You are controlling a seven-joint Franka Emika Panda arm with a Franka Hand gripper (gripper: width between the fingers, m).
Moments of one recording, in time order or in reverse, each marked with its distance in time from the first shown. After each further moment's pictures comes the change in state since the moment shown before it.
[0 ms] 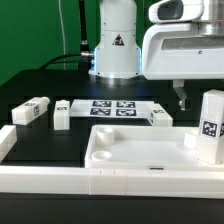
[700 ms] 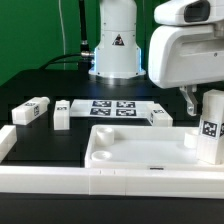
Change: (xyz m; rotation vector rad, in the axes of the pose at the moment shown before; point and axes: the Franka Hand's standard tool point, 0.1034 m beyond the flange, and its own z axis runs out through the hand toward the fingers) arm -0.004 -0.006 0.003 -0.012 -0.003 -0.543
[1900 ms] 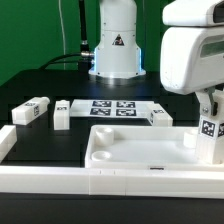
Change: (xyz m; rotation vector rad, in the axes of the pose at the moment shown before) arm -0.002 0.003 0.002 -0.017 -0.012 -0.302
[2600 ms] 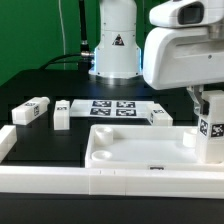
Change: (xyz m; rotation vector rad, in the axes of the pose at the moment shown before) arm -0.001 0.004 0.000 0.021 0.011 0.620
